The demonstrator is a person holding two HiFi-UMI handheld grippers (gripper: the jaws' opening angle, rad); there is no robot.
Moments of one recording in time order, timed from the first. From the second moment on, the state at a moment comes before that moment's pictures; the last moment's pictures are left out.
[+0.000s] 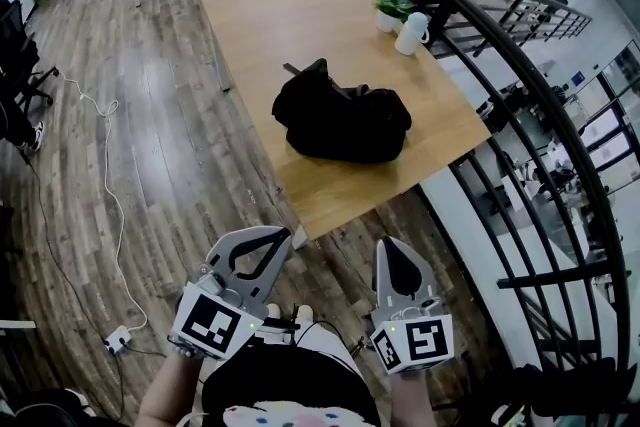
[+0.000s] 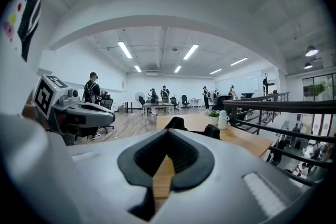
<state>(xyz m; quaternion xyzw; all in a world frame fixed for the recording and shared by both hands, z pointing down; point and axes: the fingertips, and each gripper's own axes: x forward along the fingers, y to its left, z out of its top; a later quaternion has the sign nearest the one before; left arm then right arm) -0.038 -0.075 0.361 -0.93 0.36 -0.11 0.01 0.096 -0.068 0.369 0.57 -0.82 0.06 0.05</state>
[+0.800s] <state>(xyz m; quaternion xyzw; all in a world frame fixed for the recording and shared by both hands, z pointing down) -0.032 -0.077 0.366 -0.92 0.36 -0.11 -0.01 0.096 -0.069 0.370 0.55 -0.83 0.06 0.06</state>
